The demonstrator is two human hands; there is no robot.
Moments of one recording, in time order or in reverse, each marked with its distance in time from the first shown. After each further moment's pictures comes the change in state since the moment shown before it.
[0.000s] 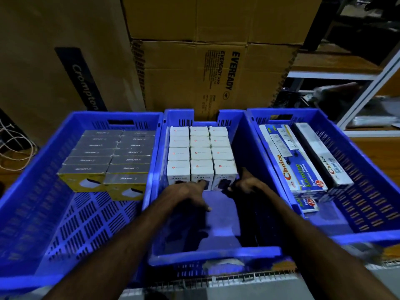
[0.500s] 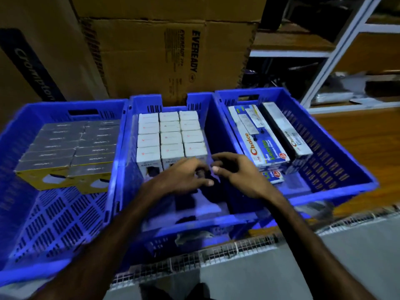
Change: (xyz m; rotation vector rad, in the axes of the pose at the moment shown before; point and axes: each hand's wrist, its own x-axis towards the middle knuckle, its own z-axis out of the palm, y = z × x) left_hand -0.067 0.085 -0.003 -0.274 0.349 0.420; right_hand -0.102 0.029 -0.031 0.077 0.095 -0.359
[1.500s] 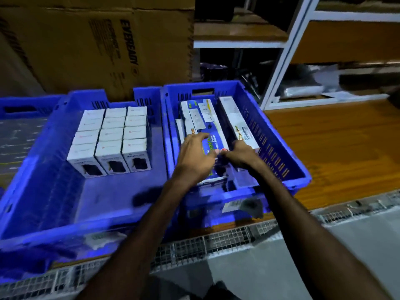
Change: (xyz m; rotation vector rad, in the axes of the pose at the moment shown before) left_hand 0.129 0.164 0.120 -0.199 0.558 -0.201; right_hand 0.040 0.124 -0.186 -0.411 0.138 0.326
